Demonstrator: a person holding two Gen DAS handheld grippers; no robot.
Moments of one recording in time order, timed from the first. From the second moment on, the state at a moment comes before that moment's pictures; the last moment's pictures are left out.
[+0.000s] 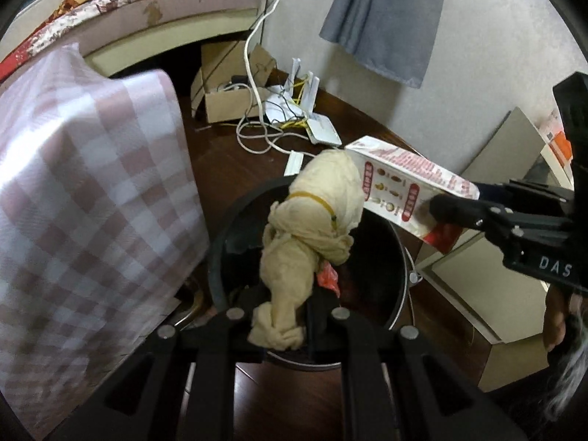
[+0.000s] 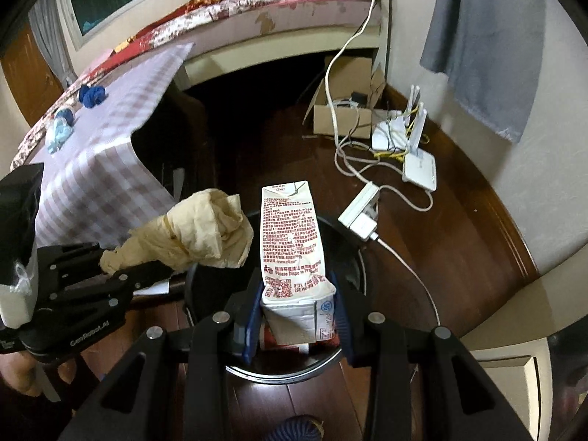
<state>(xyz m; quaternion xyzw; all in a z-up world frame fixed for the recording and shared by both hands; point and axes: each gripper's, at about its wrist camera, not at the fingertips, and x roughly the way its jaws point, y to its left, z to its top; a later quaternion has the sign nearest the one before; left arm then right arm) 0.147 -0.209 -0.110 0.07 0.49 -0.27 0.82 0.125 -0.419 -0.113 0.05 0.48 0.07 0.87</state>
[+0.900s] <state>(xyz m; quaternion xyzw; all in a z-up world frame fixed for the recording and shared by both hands) 0.157 -0.190 -0.125 0.07 0.50 -0.19 0.84 0.137 -0.424 -0.141 -0.04 0.52 -0.03 0.85</state>
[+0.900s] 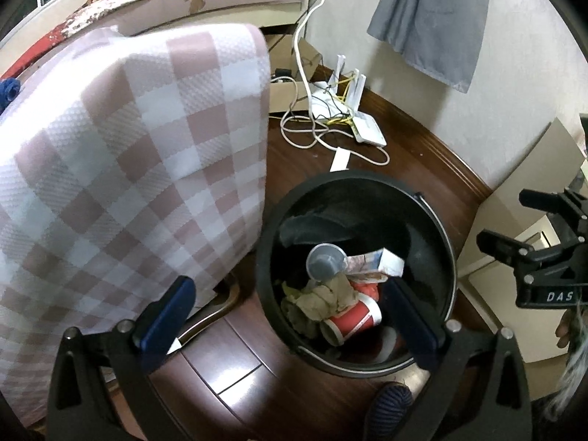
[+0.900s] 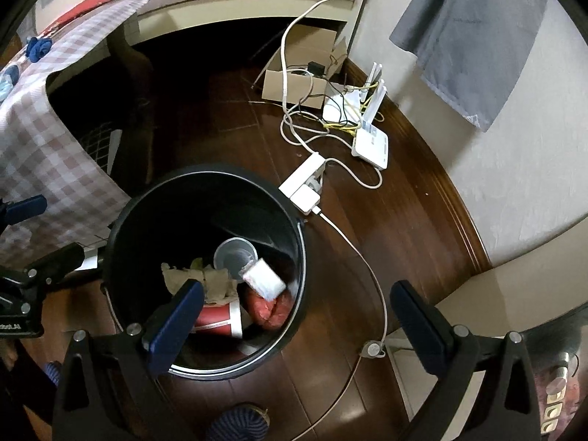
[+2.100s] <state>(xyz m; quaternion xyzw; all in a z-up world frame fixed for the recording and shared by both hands) 0.139 -0.117 -0.011 0.03 0.39 -0.14 0.91 0.134 -0.382 -0.031 0.01 0.38 0.00 0.92</state>
